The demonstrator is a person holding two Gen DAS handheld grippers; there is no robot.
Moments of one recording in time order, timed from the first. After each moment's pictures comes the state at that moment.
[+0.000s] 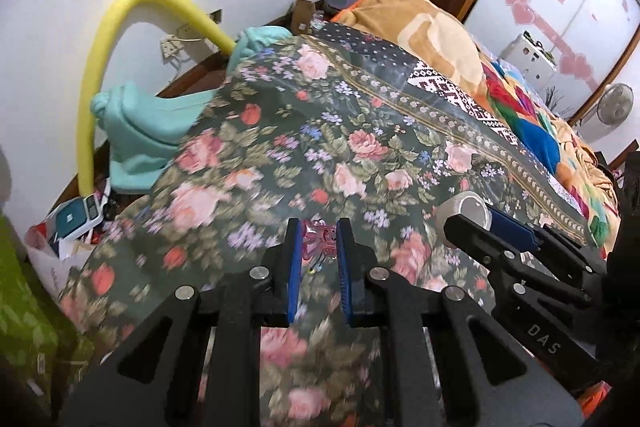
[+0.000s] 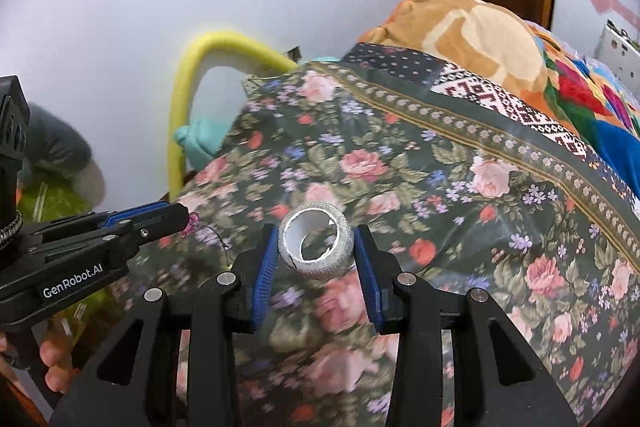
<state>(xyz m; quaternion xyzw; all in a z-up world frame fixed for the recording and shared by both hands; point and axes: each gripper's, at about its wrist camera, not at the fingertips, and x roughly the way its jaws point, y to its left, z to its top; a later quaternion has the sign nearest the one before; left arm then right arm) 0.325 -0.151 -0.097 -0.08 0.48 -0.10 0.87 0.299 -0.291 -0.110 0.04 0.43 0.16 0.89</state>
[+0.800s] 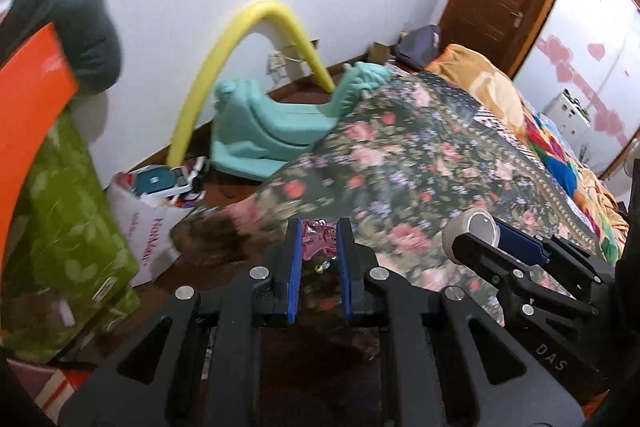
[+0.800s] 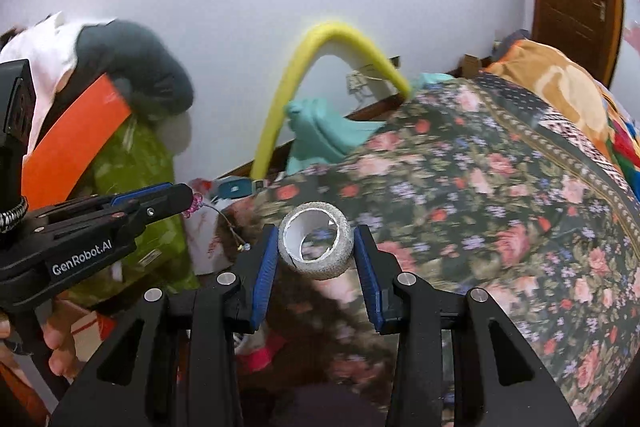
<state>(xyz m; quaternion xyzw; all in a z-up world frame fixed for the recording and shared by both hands) 0.155 0.007 -0.058 -0.12 0.42 0.02 0.90 0.166 -0.137 -0.073 -0.02 0.39 0.27 0.88</state>
